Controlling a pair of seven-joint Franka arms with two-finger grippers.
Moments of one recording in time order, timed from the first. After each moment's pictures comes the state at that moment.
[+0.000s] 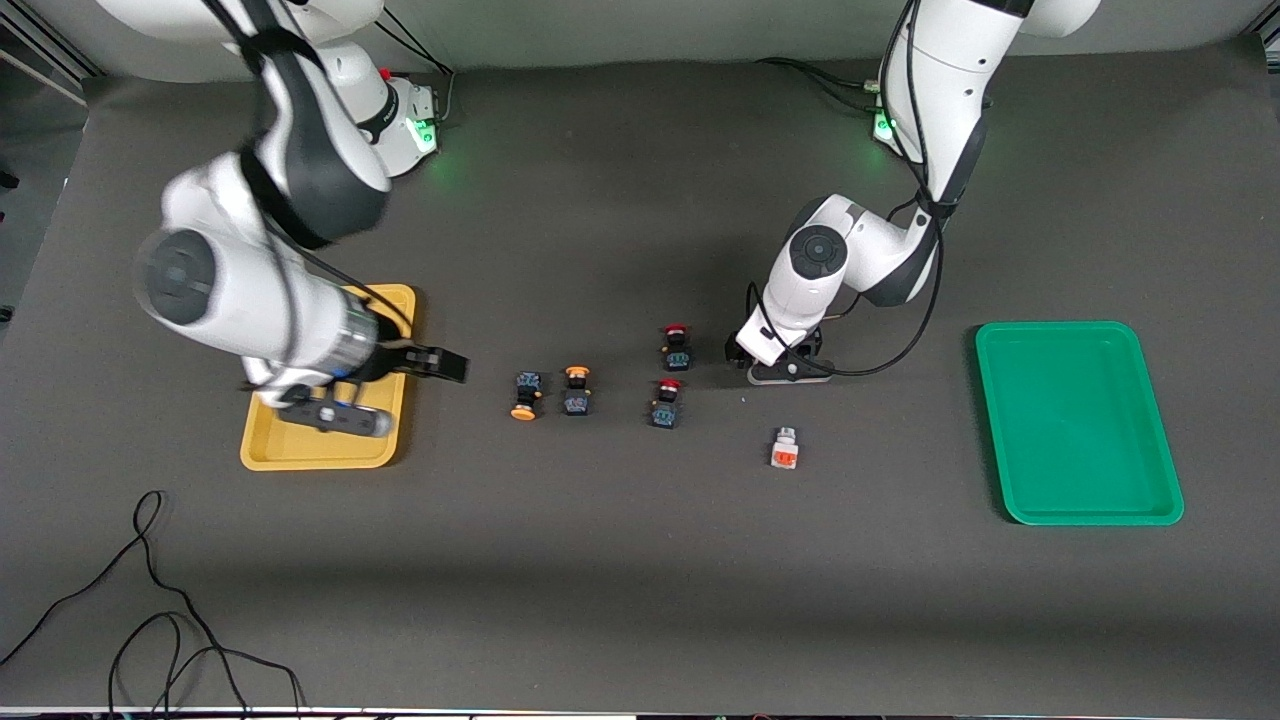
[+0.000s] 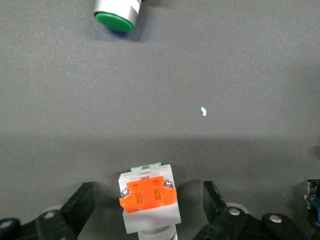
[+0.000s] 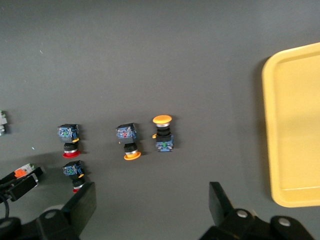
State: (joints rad) left arm -0.53 0.48 -0.08 -2.19 0.02 2.75 -0.69; right arm 0.34 0.33 0.02 -1.61 0.19 1.87 0.51
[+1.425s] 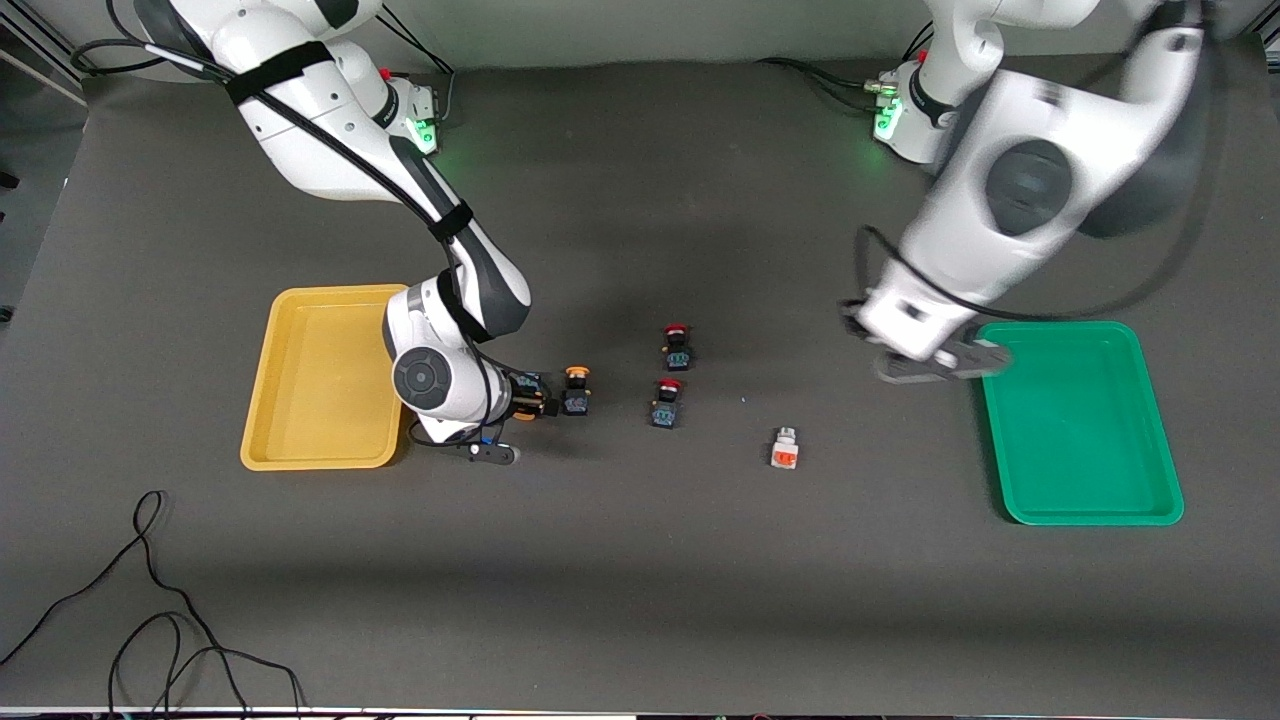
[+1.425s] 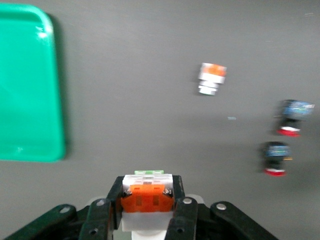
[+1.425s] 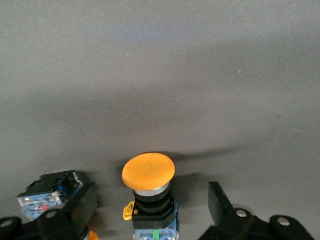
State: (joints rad) left arm -0.25 0.17 -0.06 -1.72 -0.01 1.77 -0.33; right arm 0.43 0.67 0.02 -1.77 0.19 2.28 0.53
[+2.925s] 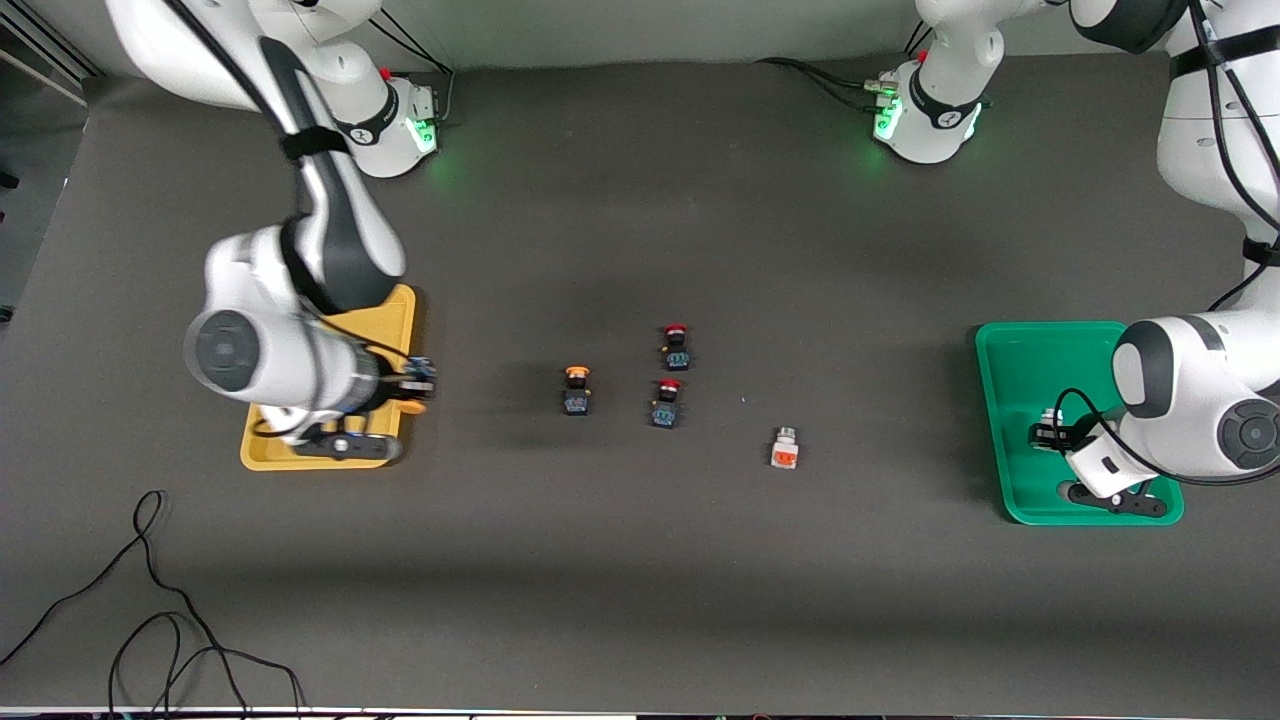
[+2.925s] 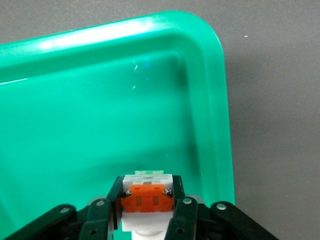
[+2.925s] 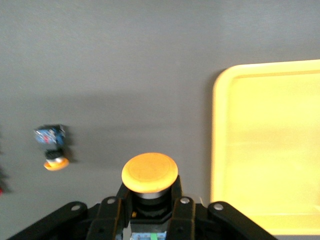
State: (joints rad) left arm 0.18 0.64 -0.06 -1.68 0.08 2.13 0.25; right arm 0.45 0.35 -0.26 -1.73 0.19 1.87 0.16
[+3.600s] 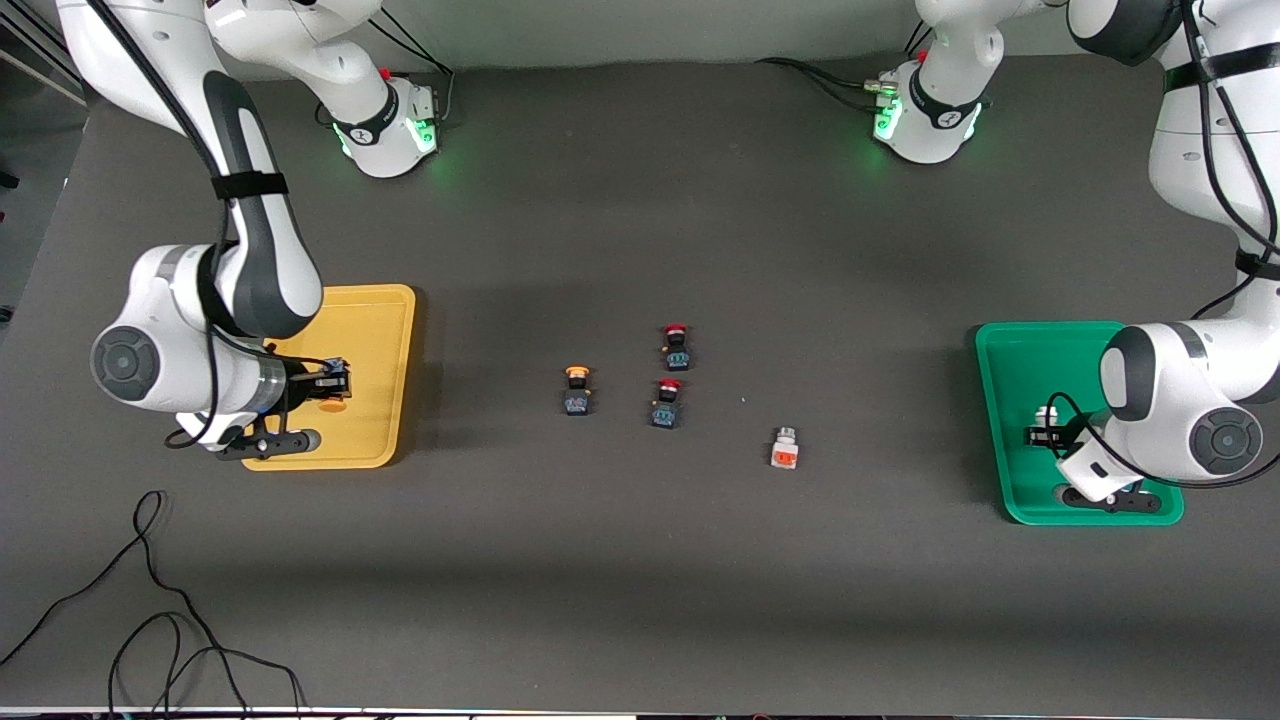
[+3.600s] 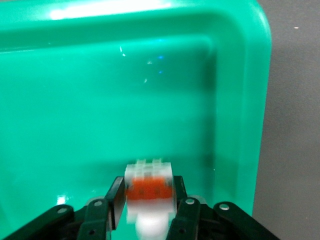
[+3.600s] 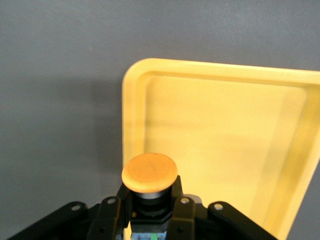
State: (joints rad) left arm 0.18 0.67 -0.06 -1.68 0.13 2.13 0.10; right arm 0.45 0.36 -0.42 -1.97 0.19 2.09 -0.14
